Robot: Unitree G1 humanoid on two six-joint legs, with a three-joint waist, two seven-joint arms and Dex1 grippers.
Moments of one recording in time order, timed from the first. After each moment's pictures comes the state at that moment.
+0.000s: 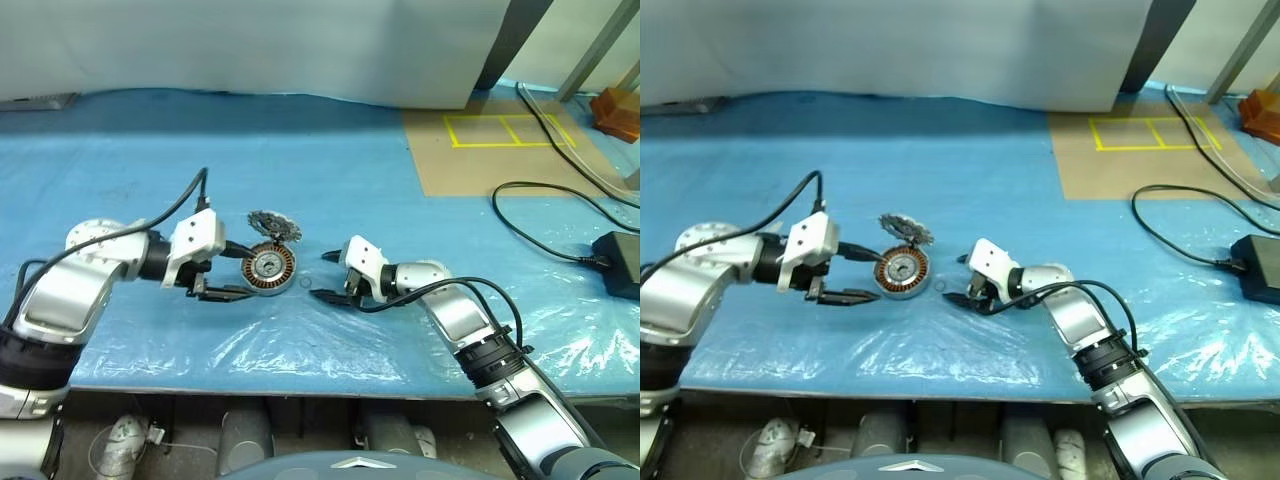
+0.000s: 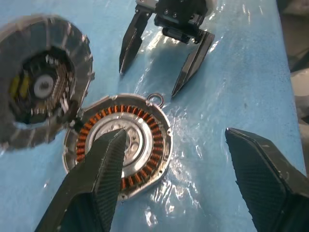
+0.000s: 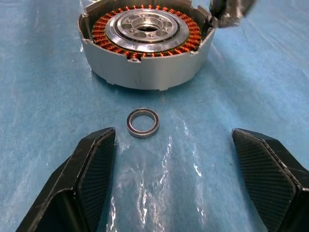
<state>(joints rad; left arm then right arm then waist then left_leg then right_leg) -0.26 0.81 0.02 -0.21 -0.31 0.37 -1.30 -0.43 -0.37 0.37 0.13 0.02 0.18 0.90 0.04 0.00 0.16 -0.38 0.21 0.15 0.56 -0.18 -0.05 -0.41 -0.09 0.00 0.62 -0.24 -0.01</state>
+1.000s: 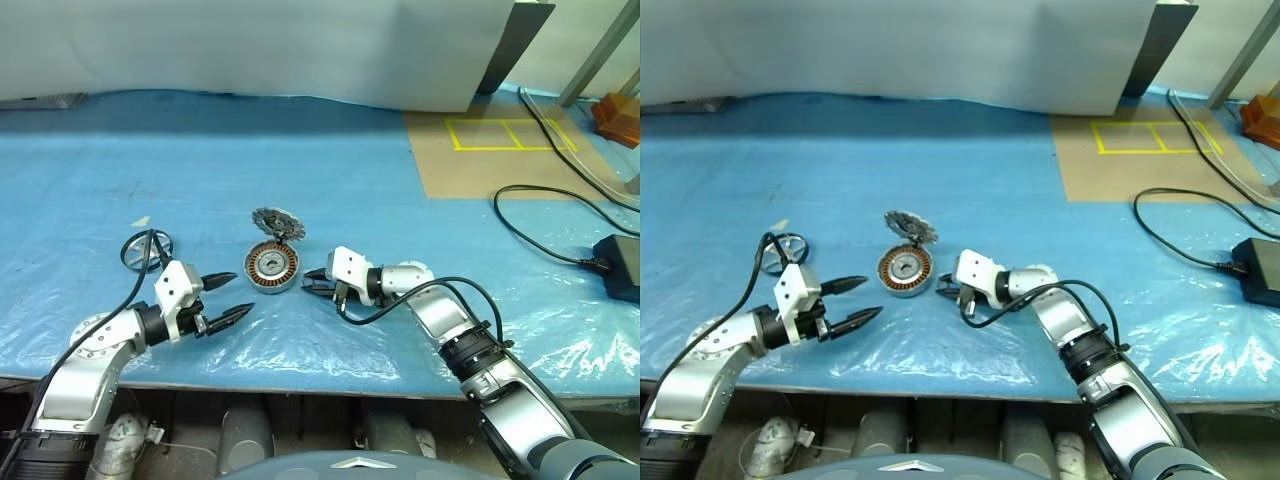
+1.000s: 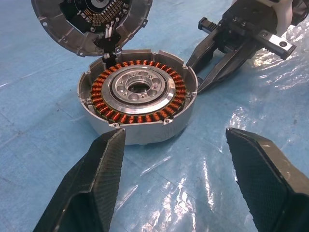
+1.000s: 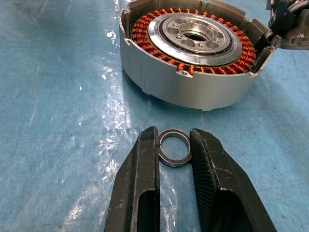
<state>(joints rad) 0.08 0.58 0.11 -0.18 -0.34 0.18 -0.98 -0.47 -0.33 0.41 0.31 -0.04 -0.01 0.94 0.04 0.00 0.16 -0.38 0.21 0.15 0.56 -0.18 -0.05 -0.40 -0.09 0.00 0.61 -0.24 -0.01</state>
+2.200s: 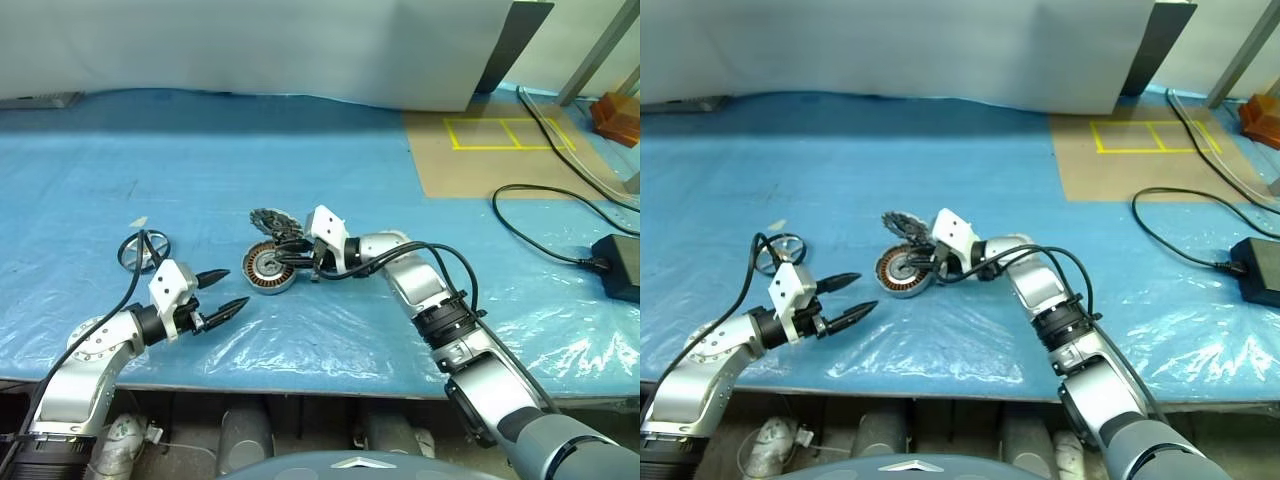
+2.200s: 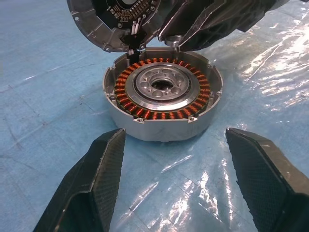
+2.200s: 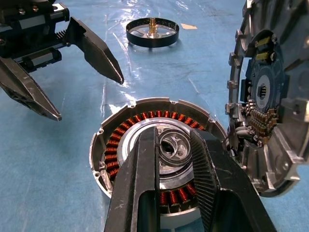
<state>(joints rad) 0.09 0.59 0.12 -0.18 -0.37 0.17 -0.91 -0.65 -0.17 0.35 0.33 0.06 0.21 0.98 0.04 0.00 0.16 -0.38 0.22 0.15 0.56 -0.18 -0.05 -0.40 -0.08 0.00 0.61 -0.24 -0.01</state>
